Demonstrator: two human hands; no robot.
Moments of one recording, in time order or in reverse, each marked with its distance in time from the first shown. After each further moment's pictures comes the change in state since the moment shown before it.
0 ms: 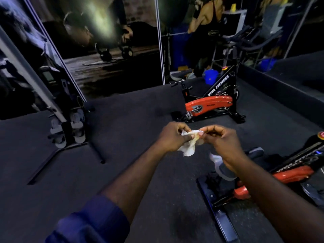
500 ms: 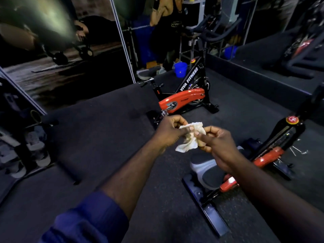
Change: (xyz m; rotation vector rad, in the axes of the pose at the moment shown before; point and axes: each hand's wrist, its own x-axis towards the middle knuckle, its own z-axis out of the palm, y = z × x) left_hand 0.125 0.028 0.066 -0.337 -0.181 0.022; right_hand 0.075 0.033 -0.066 0.214 0.140 0.183
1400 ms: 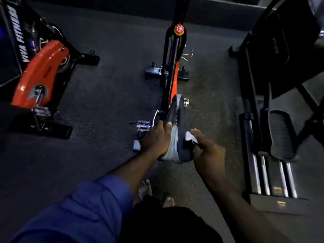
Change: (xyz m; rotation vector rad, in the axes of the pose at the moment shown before) left_hand 0.128 -0.196 0.141 0.818 -0.833 0.019; right_hand -0.019 0.179 0.003 -0.836 1.244 0.120
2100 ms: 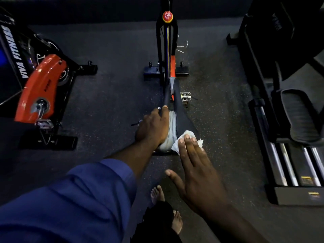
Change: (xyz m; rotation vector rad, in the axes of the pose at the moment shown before) left_hand 0.017 -0.008 0.020 -0.017 0.163 0.004; right_hand -0.091 0.022 0.029 -0.472 -0.261 -0.349
